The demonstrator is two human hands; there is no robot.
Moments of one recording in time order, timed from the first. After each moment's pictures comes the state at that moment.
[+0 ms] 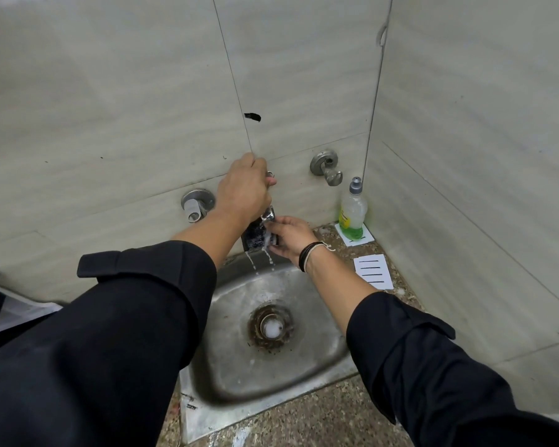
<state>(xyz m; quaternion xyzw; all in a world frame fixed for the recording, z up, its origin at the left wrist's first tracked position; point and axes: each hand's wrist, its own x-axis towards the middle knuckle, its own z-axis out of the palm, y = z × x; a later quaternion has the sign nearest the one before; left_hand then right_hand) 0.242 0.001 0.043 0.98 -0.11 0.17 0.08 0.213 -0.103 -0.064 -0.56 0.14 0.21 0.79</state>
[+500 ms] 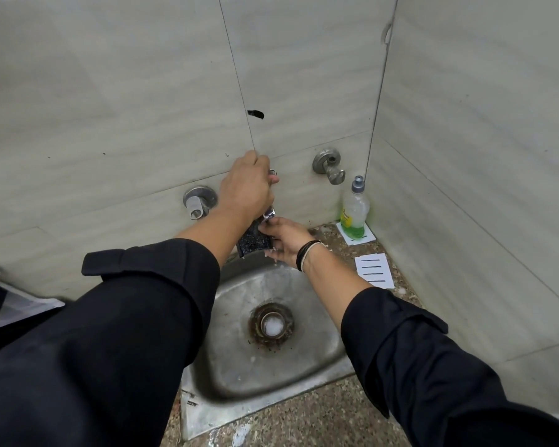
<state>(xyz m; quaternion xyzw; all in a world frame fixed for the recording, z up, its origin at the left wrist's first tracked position) 0.241 0.000 0.045 0.98 -0.11 0.16 0.09 0.216 -0.094 -0.069 -0.52 0.15 0.27 0.79</state>
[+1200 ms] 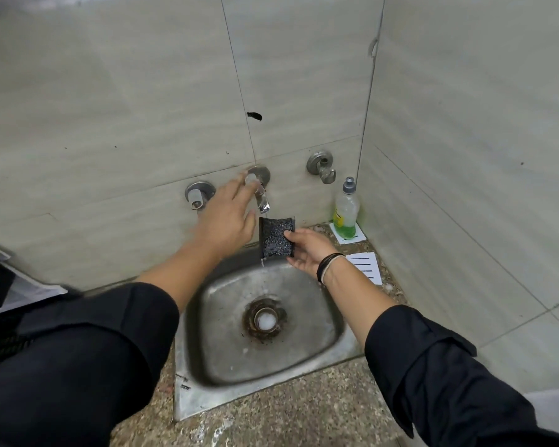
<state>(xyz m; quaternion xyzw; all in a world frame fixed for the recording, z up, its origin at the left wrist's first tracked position) 0.166 0.045 0.015 0.96 -0.19 0.16 0.11 0.167 -0.152 -0.075 -0.50 0.19 0.24 0.81</state>
